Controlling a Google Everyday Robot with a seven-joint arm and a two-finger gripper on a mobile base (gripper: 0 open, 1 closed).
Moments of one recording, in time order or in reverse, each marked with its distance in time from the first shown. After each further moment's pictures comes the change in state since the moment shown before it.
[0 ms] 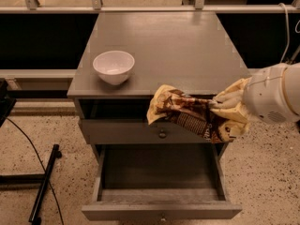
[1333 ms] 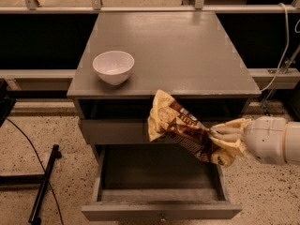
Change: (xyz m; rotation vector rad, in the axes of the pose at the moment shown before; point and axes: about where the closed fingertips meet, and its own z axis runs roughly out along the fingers) arm 0.064 0.037 0.053 0.002 -0.274 0.116
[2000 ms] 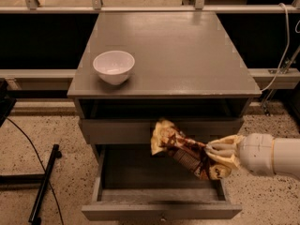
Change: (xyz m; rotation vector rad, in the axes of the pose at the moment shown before) arm 0.058 0.017 0.028 -0.079 -0.014 0.006
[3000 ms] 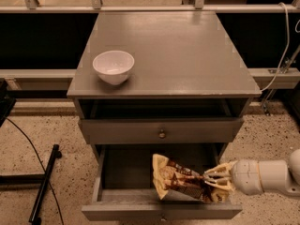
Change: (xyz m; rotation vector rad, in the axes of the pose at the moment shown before) arm 0.122 0.040 0.049 -0.205 -0.020 -0.173
